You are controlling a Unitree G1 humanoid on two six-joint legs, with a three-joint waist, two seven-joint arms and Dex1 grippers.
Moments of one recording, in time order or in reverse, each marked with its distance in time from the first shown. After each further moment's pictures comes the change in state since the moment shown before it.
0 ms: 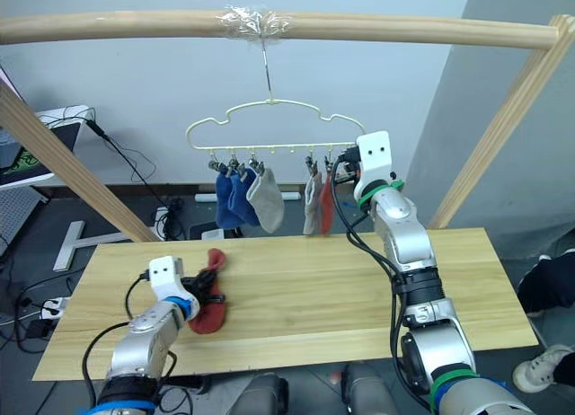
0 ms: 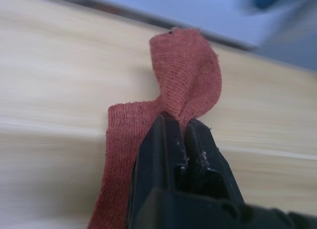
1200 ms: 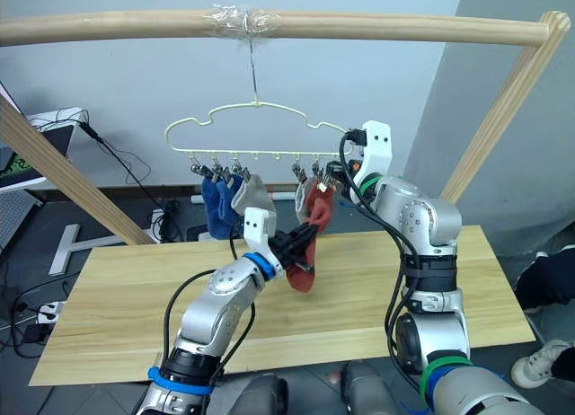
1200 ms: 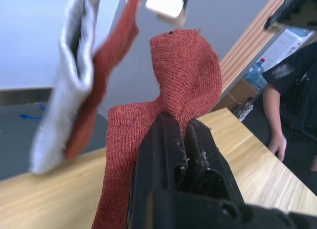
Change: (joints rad) left arm -0.192 -0.183 -0.267 -0.243 0.017 0.082 -0.033; right arm -0.095 0.027 -0.185 -0.217 0.381 0.699 -0.035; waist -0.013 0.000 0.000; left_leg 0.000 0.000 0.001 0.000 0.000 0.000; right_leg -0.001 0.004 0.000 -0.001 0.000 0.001
